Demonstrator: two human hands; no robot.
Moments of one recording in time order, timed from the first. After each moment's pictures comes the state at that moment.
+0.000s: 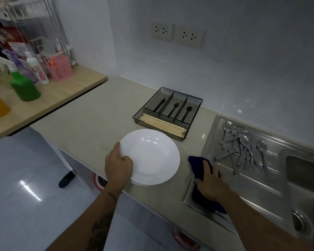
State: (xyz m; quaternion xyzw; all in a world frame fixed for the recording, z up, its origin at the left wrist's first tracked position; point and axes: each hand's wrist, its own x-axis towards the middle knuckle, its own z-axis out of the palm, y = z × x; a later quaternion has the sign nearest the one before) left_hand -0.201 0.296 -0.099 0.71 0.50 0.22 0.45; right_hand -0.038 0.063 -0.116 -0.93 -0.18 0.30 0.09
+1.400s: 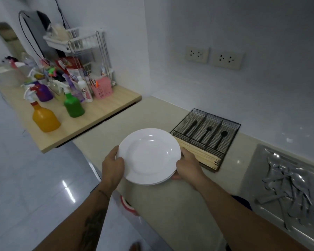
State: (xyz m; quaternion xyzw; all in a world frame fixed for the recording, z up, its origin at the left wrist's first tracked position) left_hand -0.219 0.404 -0.057 0.67 0.47 0.31 0.49; right_hand -0.045 0.257 -0.044 -0.72 -0.19 0.39 0.54
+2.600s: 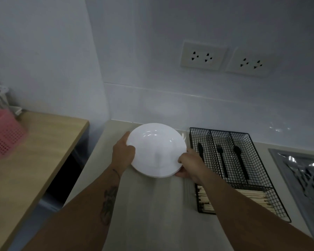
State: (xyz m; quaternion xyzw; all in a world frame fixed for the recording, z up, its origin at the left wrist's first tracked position) left_hand 0.087 0.763 -0.120 0.80 0.28 0.05 0.52; right_hand 0.124 0.537 -0.100 -0.73 0.14 0.27 0.61
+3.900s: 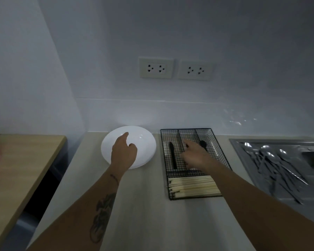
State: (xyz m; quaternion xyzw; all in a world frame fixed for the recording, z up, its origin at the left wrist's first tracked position) left_hand 0.077 0.668 -0.062 0.83 0.21 0.09 0.51; right_hand 0.105 0.426 -0.037 -0.87 0.04 0.20 0.46
